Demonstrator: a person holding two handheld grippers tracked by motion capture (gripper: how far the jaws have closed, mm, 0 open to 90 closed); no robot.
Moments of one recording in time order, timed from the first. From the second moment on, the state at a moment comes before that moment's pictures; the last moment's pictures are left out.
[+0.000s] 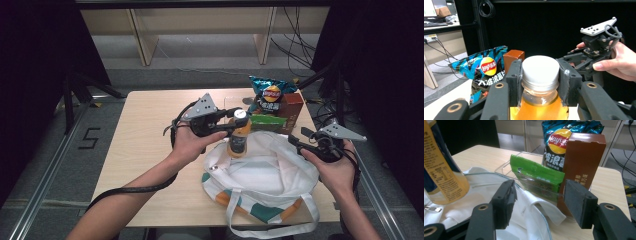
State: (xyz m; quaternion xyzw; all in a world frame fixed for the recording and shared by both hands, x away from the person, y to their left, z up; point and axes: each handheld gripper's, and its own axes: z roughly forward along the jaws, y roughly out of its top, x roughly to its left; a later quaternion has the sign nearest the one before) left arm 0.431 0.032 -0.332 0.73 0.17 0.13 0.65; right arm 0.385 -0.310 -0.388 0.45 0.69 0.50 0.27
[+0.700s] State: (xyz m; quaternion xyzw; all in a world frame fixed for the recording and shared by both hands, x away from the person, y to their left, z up) left arm 0.437 0.026 -0.323 0.72 0.17 0.13 0.66; right arm 0.385 -0.310 -0.388 0.44 0.69 0.50 0.27
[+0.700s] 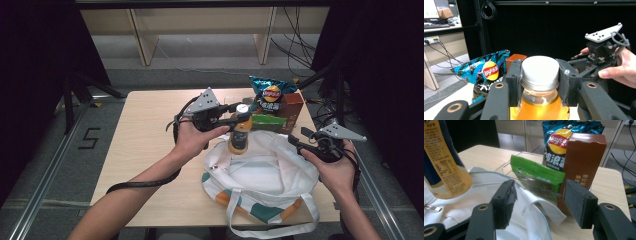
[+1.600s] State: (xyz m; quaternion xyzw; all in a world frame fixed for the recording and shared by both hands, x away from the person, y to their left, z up) left arm 0.442 0.028 -0.303 0.71 0.17 0.15 0.67; right arm 0.385 -0.312 -0.388 0.44 0.70 0.49 0.27
